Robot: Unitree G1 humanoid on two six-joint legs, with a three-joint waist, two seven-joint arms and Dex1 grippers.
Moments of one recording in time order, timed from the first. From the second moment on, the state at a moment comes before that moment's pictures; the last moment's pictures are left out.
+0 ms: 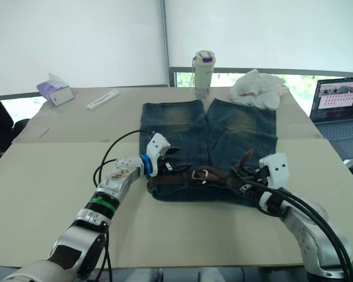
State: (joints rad) left arm -0.77 0.17 -0.18 0.63 -0.11 0.13 -0.81; right arm -0.02 -0.57 -0.25 -0.47 0.54 0.66 0.54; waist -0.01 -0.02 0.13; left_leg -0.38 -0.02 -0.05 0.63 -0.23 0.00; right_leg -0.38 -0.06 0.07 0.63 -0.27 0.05
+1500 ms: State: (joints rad) left arm -0.84 0.09 -0.09 0.87 -0.23 0.06 -1.21; right arm 0.03 -0.60 -0.22 -0.44 0.45 0.60 0.55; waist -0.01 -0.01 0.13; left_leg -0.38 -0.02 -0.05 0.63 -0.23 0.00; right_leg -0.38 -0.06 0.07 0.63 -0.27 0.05
